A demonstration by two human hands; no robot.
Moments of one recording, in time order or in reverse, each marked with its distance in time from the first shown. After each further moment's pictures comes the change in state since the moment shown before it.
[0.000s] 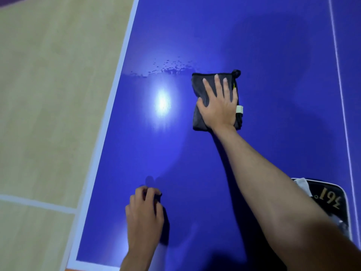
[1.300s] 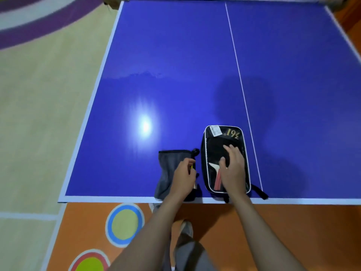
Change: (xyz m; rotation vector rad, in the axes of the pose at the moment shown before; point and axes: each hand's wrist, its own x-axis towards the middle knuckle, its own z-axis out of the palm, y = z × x) left_hand -0.167 0.177 0.054 -0.637 -0.353 0.146; right_hand -0.376 0.159 -0.231 0.567 -0.097 0.467
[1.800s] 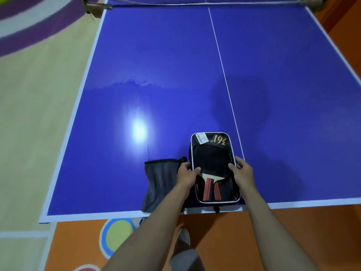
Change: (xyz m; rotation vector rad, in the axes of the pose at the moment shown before) left_hand 0.047 0.044 0.053 -0.366 -0.047 -0.433; right_hand 0.053 0.053 -0.053 0.486 -0.034 0.509
